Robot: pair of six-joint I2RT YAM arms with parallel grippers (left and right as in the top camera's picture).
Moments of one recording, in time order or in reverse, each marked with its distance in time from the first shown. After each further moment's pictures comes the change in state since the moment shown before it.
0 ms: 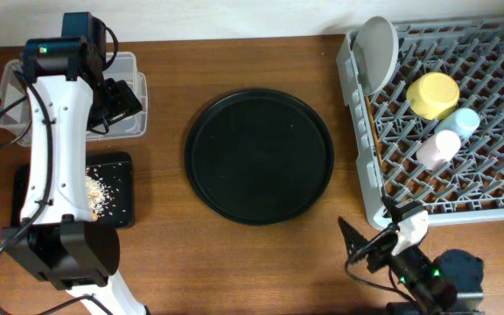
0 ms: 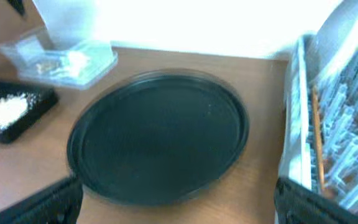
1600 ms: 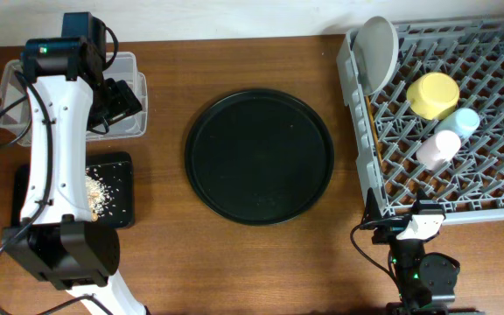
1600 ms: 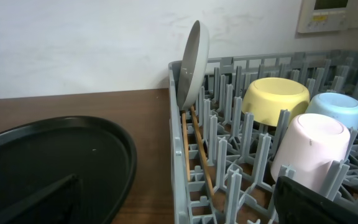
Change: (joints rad) left arm 0.000 0.000 0.000 0.000 0.000 0.000; right arm 0.008 -0.128 -0.356 0.428 0.475 0.080
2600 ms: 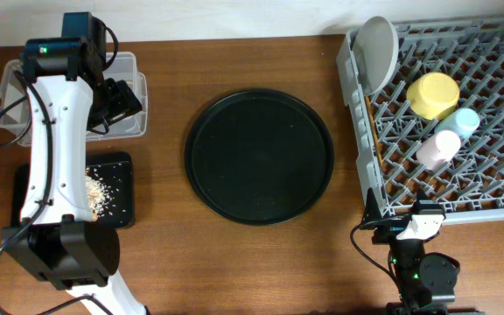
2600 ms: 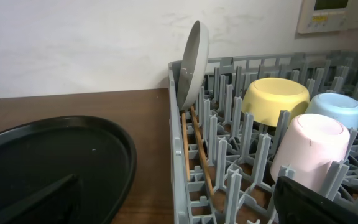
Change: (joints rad) left arm 0.000 0.000 0.000 0.000 0.000 0.000; right arm 0.000 0.000 0.000 0.000 0.000 -0.001
